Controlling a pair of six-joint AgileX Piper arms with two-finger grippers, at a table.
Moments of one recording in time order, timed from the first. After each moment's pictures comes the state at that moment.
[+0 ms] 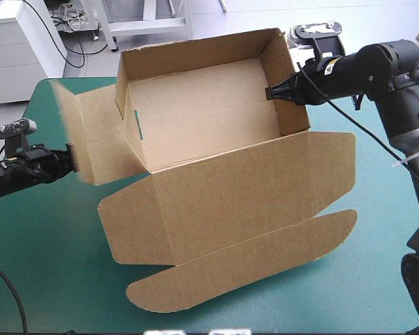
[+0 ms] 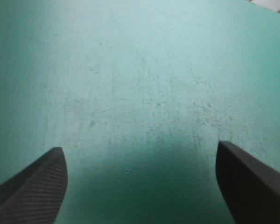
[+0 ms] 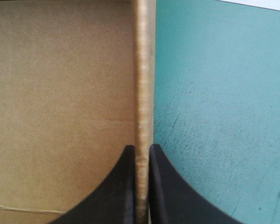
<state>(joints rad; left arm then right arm) 0.35 1.24 -1.01 -0.87 0.86 0.63 0.27 1.64 -2.04 0.21 1.24 -0.04</state>
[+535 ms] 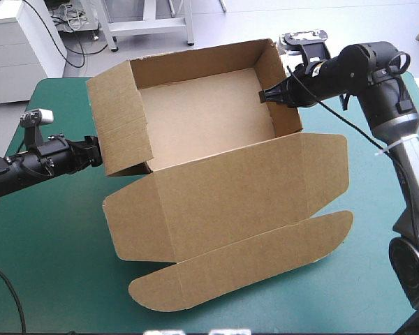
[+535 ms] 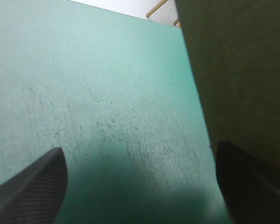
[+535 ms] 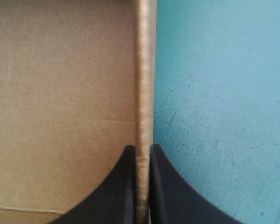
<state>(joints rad) 0.30 1.24 -1.01 -1.20 1.01 0.88 0.27 1.72 -2.04 0.21 1.22 -0.06</state>
